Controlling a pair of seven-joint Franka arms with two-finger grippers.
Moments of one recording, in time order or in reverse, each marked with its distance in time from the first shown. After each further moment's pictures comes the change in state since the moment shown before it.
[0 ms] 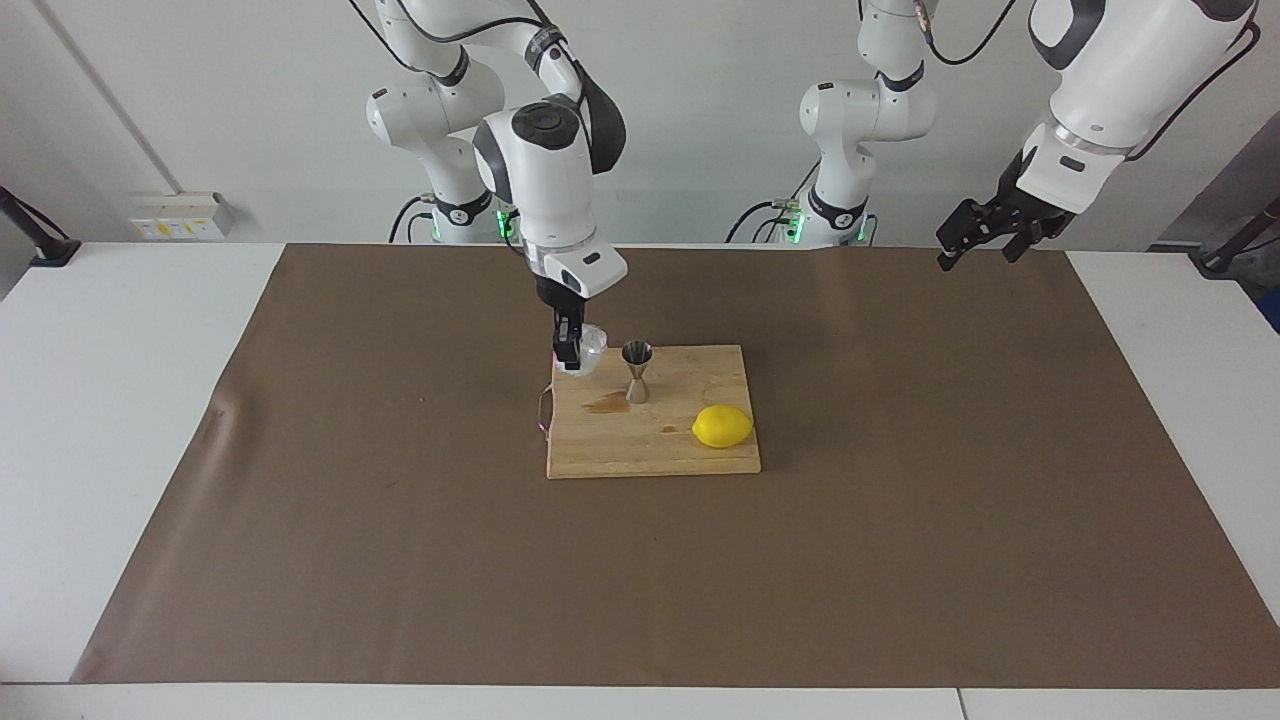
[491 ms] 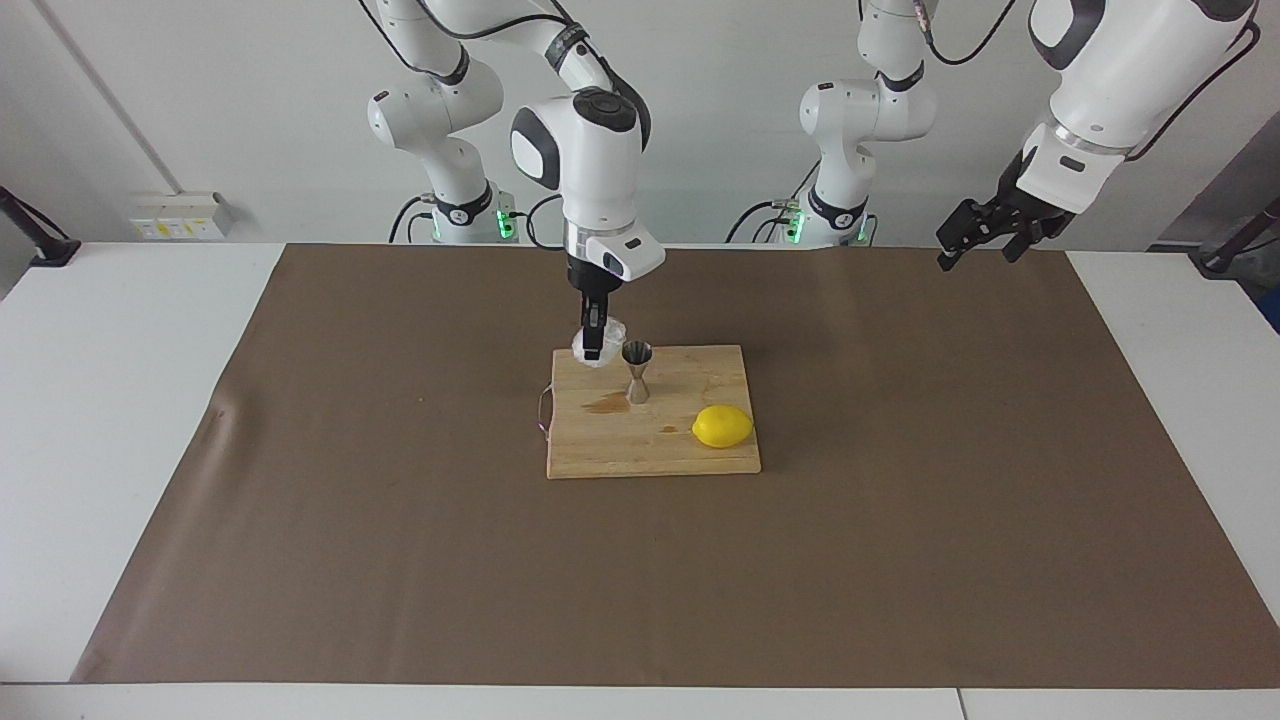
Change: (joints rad) left arm 0.000 0.000 0.000 0.000 0.000 0.000 0.000; right arm 0.077 0.004 0.000 -0.001 -0.153 -0.016 0.145
